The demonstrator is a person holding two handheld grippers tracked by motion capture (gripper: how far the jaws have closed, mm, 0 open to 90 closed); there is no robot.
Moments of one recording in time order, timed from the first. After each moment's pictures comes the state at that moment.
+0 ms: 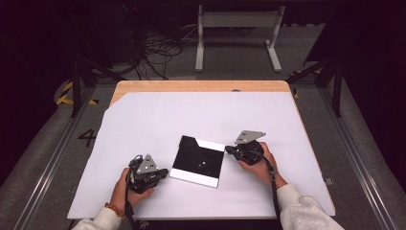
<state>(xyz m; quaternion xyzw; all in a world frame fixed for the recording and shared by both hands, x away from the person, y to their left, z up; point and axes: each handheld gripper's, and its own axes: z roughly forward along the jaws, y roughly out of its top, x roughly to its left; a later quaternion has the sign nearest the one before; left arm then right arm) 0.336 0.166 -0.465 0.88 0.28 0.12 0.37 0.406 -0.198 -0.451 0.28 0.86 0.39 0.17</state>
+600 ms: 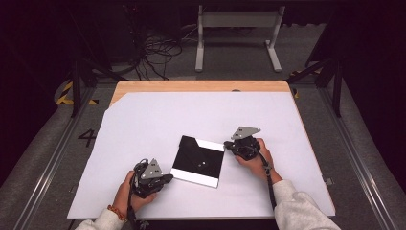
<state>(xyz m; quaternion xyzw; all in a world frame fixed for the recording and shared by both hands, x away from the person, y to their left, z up) 0.326 0.154 -0.464 0.89 0.25 0.11 0.37 0.424 -0.191 -0.457 0.30 0.86 0.37 0.19</state>
